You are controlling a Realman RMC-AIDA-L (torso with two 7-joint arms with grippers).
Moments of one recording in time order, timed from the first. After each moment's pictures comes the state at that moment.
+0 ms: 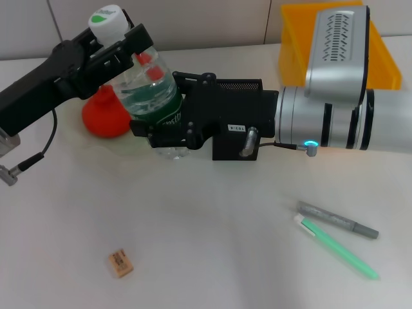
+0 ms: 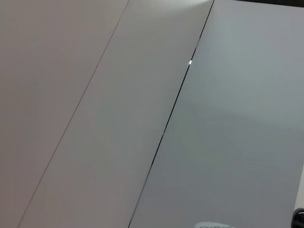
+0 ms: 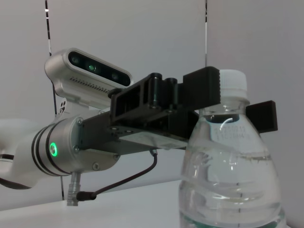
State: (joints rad) left arm -0.52 -2.08 0.92 0.49 1.24 1.67 -1.37; right arm 0.42 2.09 -1.58 -1.02 -1.33 -1.03 1.40
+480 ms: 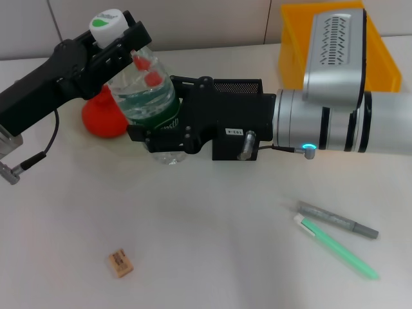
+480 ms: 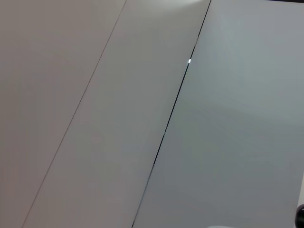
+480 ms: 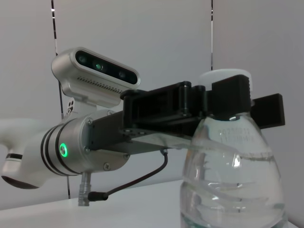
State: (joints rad) left arm -0.53 -2.08 0.92 0.48 1.24 1.66 -1.34; right arm 0.43 2.09 -1.60 -1.02 -1.33 -1.04 1.40
